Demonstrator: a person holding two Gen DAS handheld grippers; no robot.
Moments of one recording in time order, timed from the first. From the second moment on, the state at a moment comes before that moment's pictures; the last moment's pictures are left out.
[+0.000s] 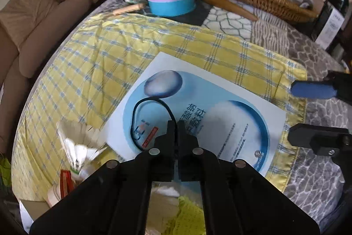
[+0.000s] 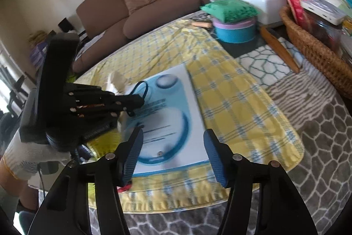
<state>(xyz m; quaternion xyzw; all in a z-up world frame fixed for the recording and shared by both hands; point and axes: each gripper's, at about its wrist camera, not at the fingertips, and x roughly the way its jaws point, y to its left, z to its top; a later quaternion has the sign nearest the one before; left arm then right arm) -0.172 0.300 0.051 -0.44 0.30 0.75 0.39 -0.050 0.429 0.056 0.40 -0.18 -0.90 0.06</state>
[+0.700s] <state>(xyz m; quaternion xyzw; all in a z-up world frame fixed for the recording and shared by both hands) -0.095 0.035 0.170 -0.41 -0.01 0.82 0.40 -0.033 0.286 0.029 0.48 -0.12 -0.84 0.21</state>
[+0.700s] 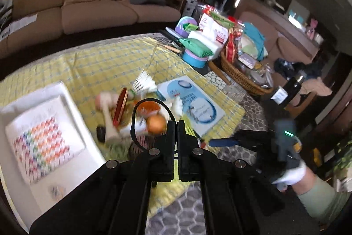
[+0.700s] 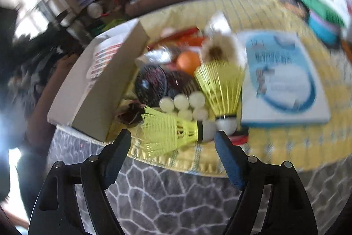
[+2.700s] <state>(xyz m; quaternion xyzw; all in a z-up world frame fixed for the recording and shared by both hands) -0.059 0.119 0.058 -0.52 0.11 0.75 0.39 -0.015 0.311 0.033 0.45 -0.26 -0.83 0.19</state>
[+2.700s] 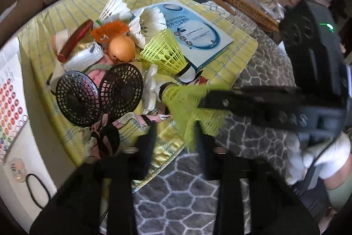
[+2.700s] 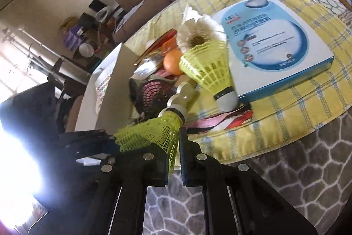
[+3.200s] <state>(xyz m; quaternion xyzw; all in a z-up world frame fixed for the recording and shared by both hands) -0.063 0.002 0.137 -0.45 0.01 0.80 0.38 -0.035 0.174 0.097 0.39 -0.17 -0.86 0.29</state>
